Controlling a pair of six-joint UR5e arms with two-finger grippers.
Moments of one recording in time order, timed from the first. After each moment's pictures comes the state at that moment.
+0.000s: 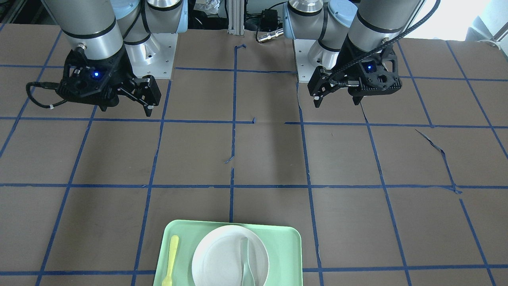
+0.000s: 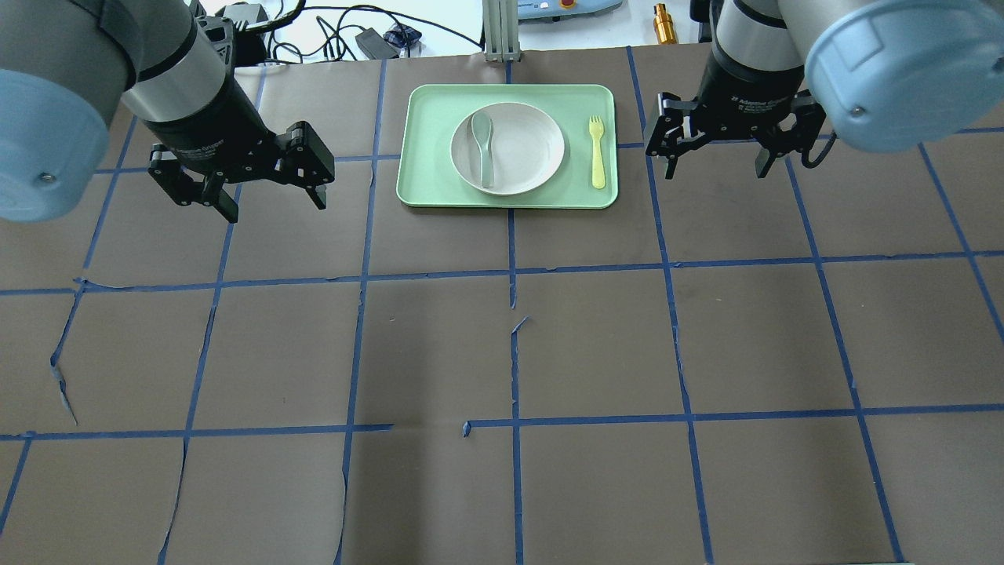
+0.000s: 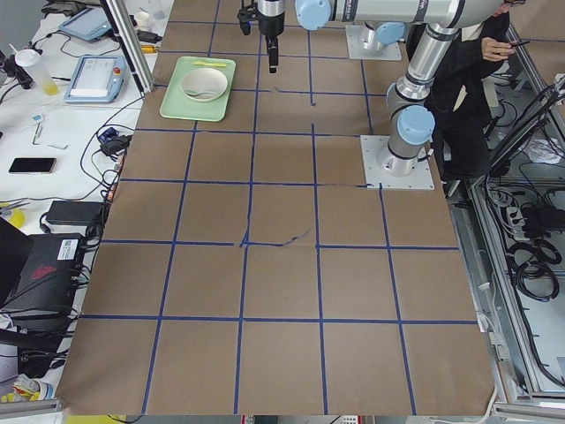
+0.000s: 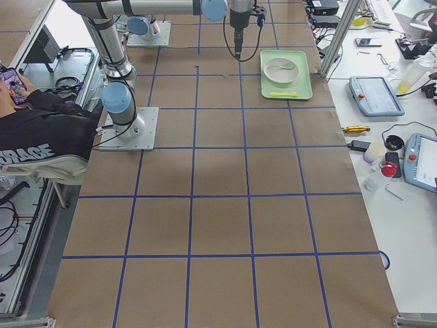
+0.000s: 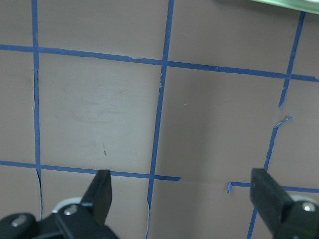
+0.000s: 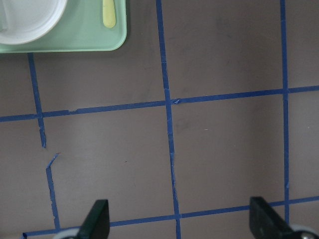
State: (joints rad) left arm -1.59 -1.54 -1.62 -1.54 1.56 -0.14; right arm 1.65 -1.54 1.56 -1.61 -1.64 0.16
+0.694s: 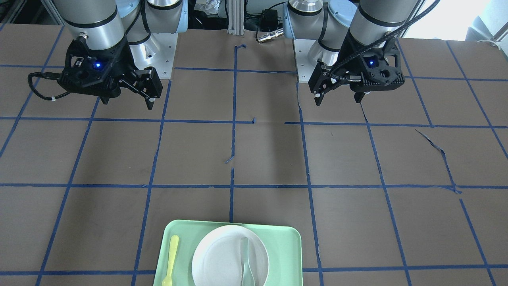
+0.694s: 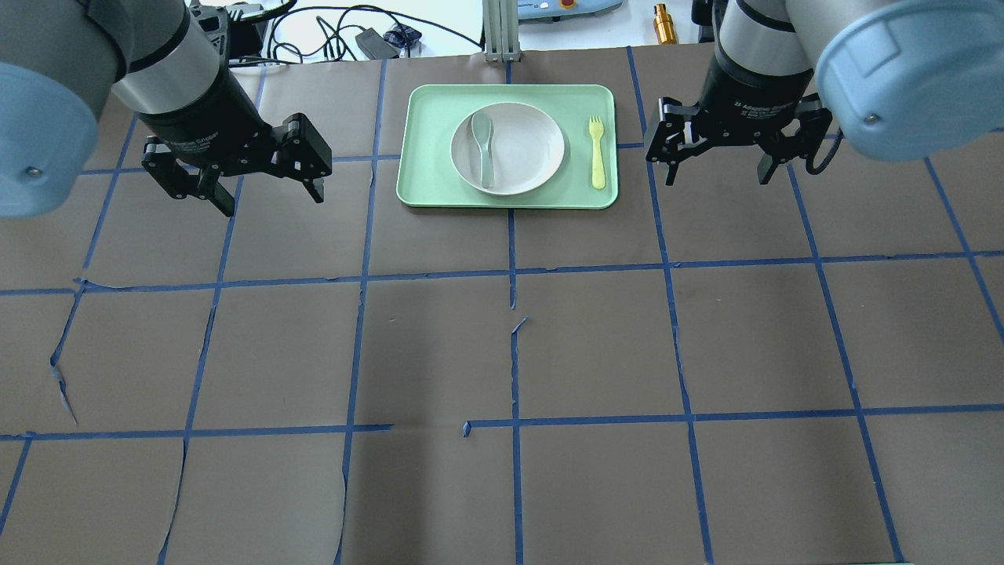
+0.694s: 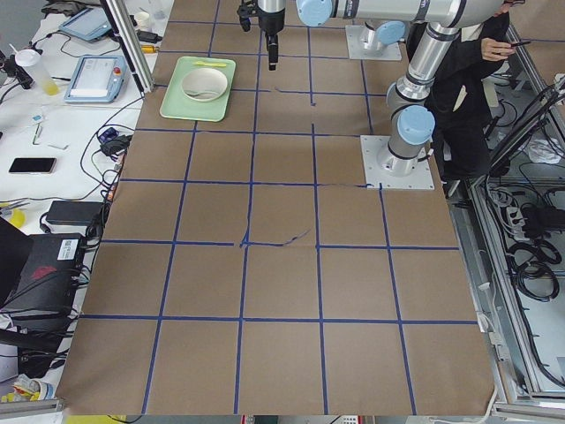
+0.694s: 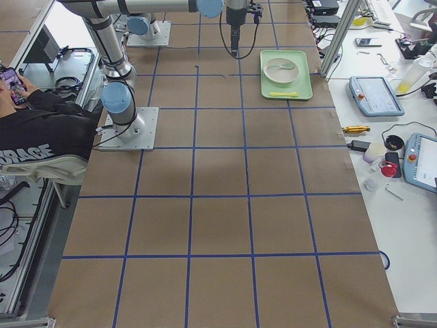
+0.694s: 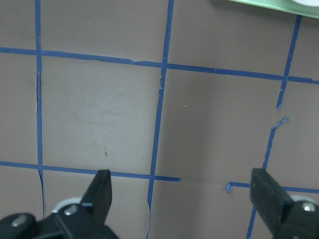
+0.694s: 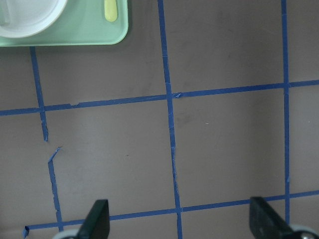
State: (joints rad) left arm -1.59 -1.54 -1.60 -1.55 1.56 -0.14; right arm 1.65 -1.55 1.56 -1.60 -1.63 0.16
